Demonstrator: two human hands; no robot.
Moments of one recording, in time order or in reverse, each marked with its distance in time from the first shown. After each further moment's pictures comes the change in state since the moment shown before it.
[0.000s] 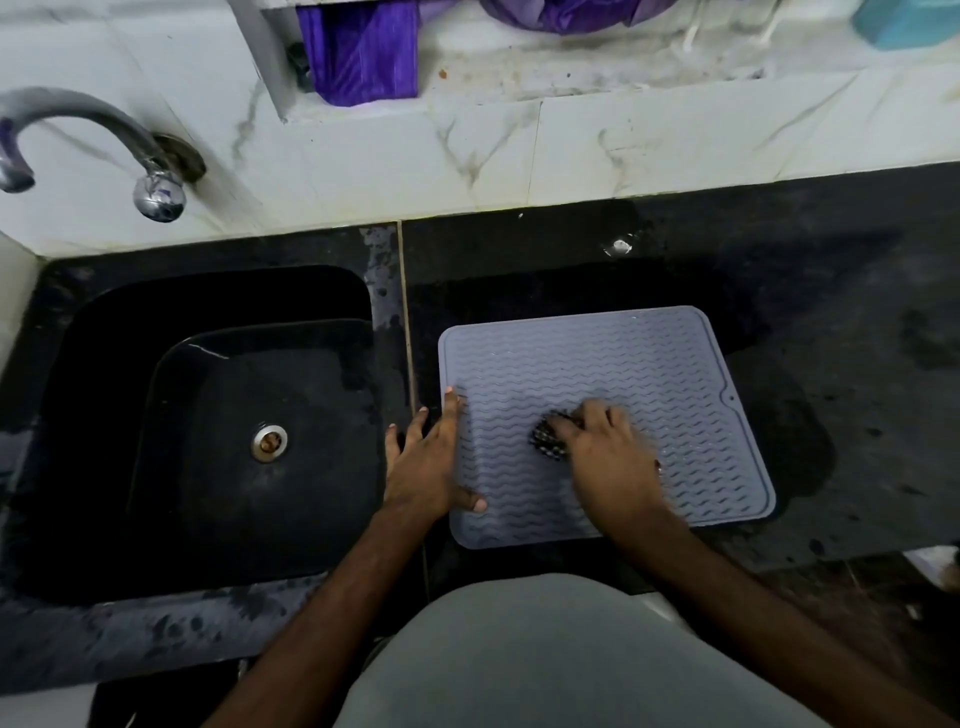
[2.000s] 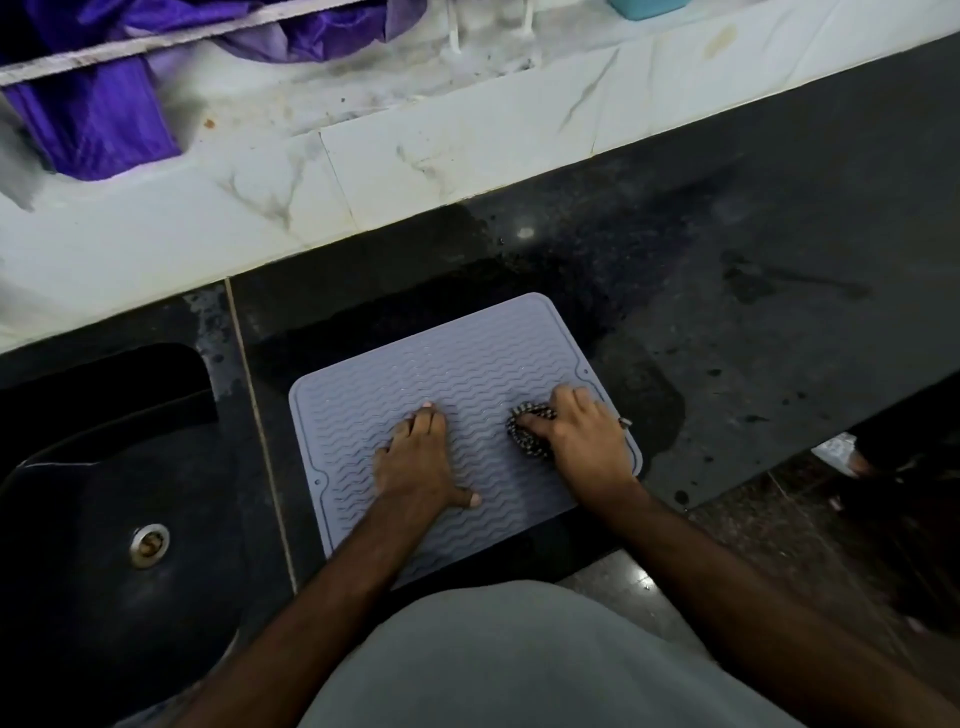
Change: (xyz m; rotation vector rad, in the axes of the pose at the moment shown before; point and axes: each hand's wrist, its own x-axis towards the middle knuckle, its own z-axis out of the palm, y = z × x) left_hand 0.050 0.150 0.037 0.352 -0.113 0.097; right_hand -0.015 0.149 0.049 0.018 0.184 0.117
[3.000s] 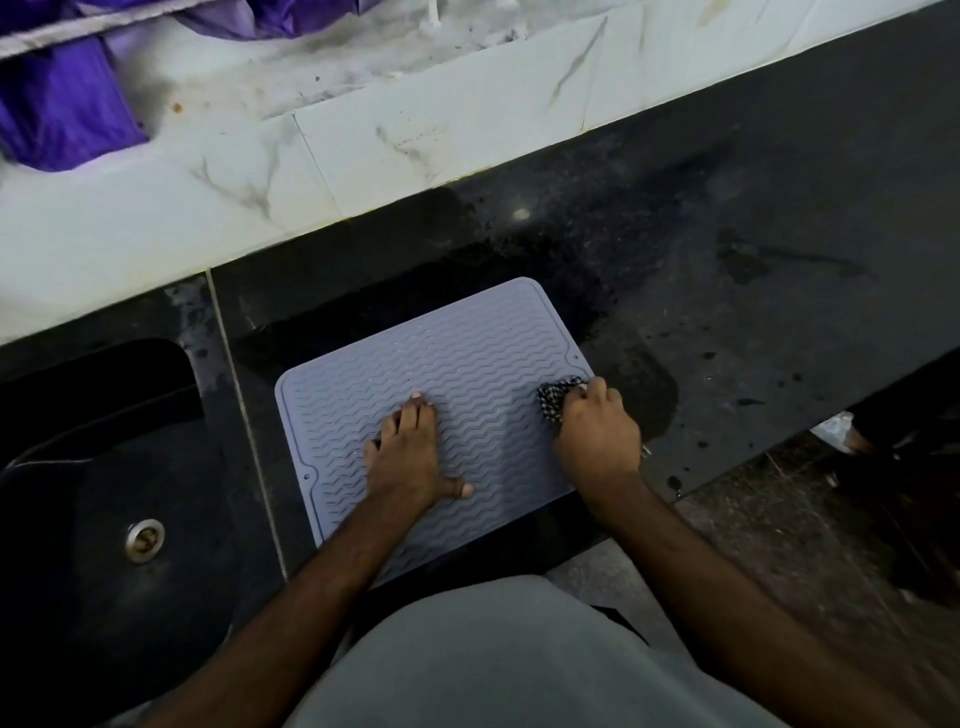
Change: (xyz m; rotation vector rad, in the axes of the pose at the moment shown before) left_hand -0.001 0.002 0.004 -0.037 0.011 0.003; right_hand -0.004 0.001 -0.014 0.097 -0.175 0.437
